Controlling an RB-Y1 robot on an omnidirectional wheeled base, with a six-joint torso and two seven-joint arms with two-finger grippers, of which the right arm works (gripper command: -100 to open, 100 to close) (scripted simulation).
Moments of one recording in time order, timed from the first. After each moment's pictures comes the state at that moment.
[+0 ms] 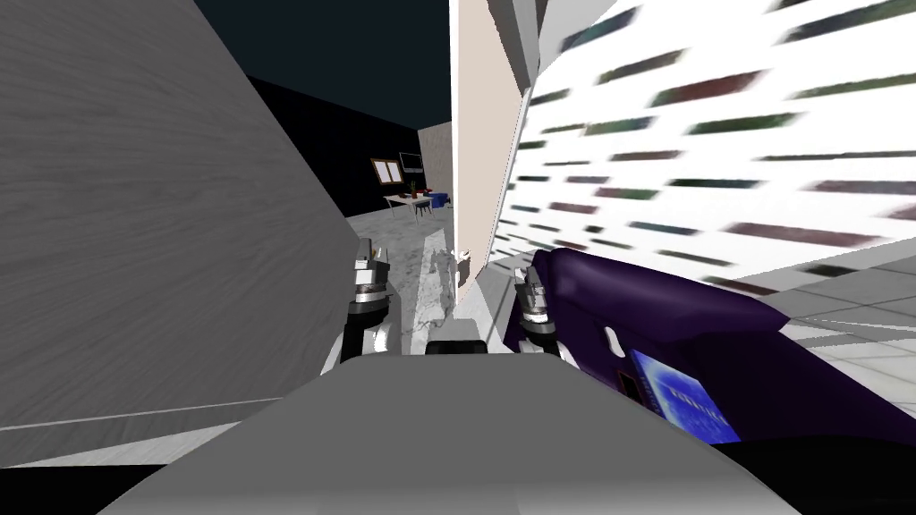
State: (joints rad) arm 0.53 -0.12 0.03 -1.96 0.15 -0.82 -0.06
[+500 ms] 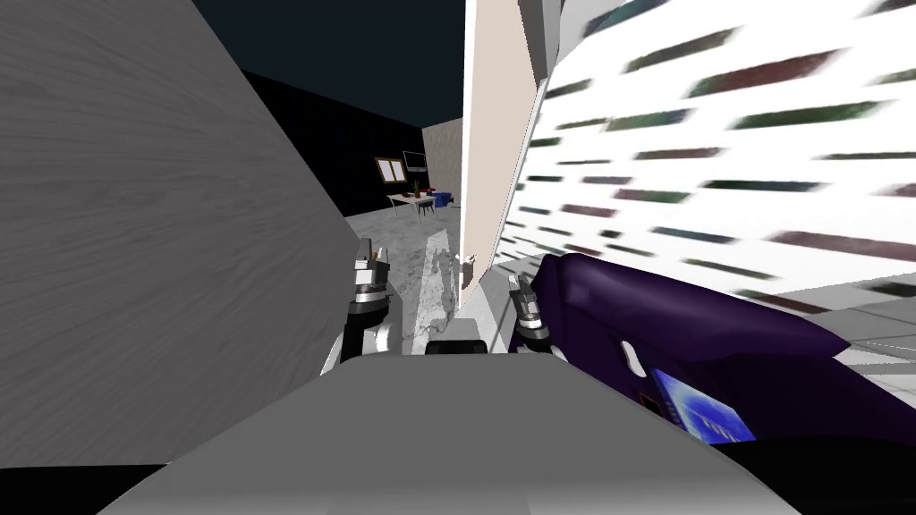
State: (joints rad) arm 0.53 -0.13 0.05 -1.85 0.19 -0.90 -0.08
